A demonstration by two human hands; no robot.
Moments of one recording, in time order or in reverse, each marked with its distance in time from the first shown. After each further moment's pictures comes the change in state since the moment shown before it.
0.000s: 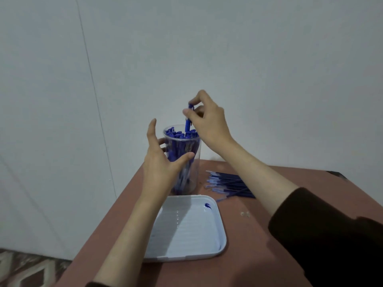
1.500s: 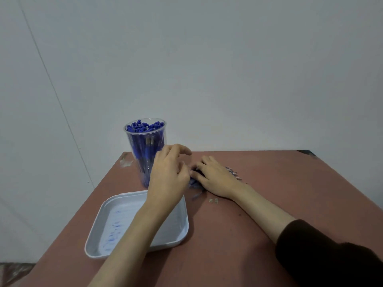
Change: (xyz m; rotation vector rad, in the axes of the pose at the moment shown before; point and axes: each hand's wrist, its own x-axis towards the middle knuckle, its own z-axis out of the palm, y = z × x) left_hand -0.043 0.027 0.061 0.296 -0.180 0.214; right_hand -0.102 0.128 -0.051 -0.526 -0.570 0.060
